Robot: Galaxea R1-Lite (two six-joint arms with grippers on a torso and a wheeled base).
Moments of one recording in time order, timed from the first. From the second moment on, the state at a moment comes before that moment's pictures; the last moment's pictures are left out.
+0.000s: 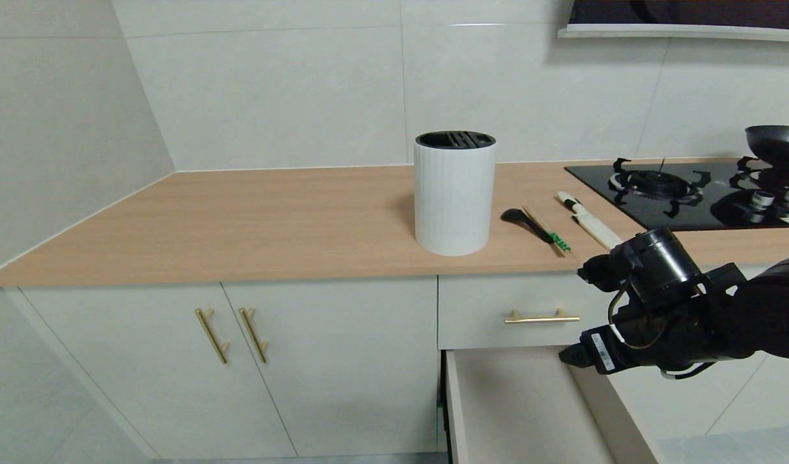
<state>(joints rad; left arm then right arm) 0.00 0.00 0.00 0.00 0.03 0.00 0.43 1.75 -0.93 0.12 -0.19 0.10</state>
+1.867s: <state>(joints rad) 0.00 0.00 0.00 0.00 0.03 0.00 0.26 2.06 -1.27 -0.26 -0.22 0.09</state>
